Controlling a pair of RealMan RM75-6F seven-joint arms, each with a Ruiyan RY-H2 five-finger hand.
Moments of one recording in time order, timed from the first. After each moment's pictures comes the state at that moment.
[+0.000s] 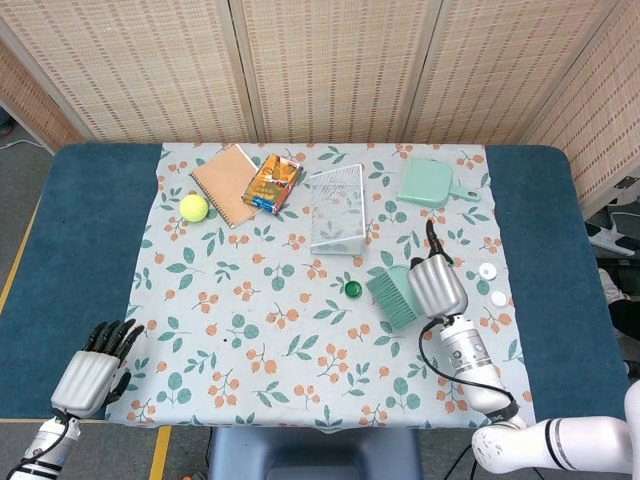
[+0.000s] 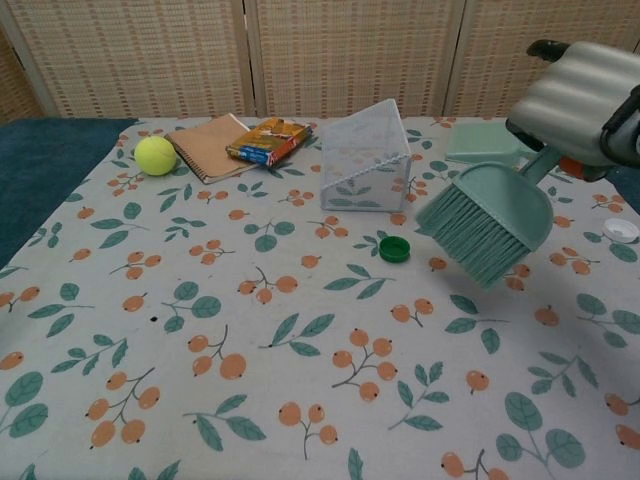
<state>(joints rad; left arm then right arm) -0.18 -1.23 0.07 -1.58 1.54 1.30 0.28 0.79 -1.41 -0.01 -1.80 -0.92 1.40 -1.46</state>
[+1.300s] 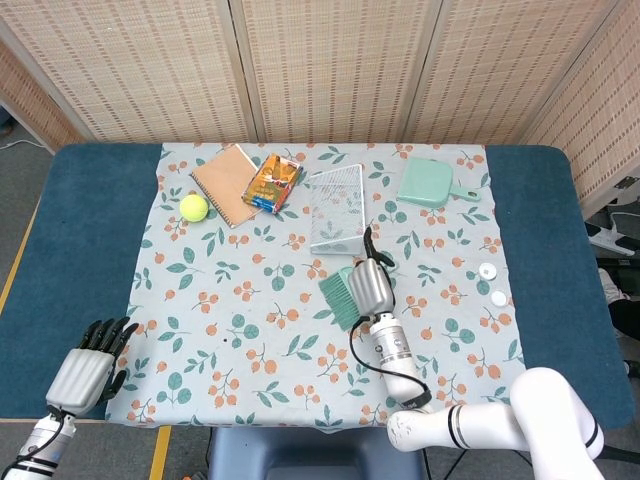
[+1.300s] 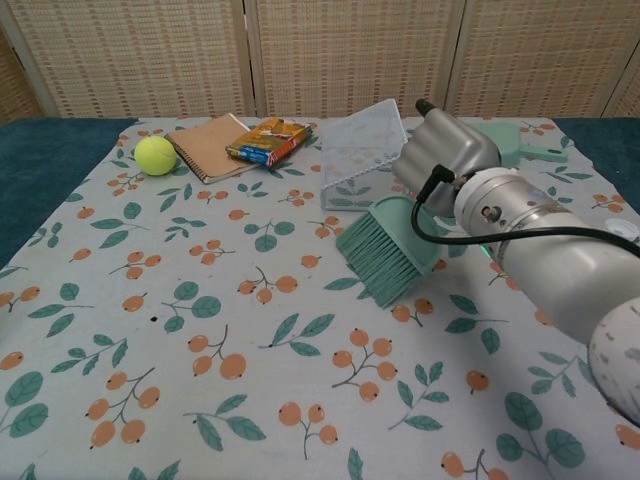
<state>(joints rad) -0.19 -1.23 0.07 -1.56 1.53 1.29 0.26 0.95 -1.83 0.12 -1.43 -0.72 1.38 -1.75</state>
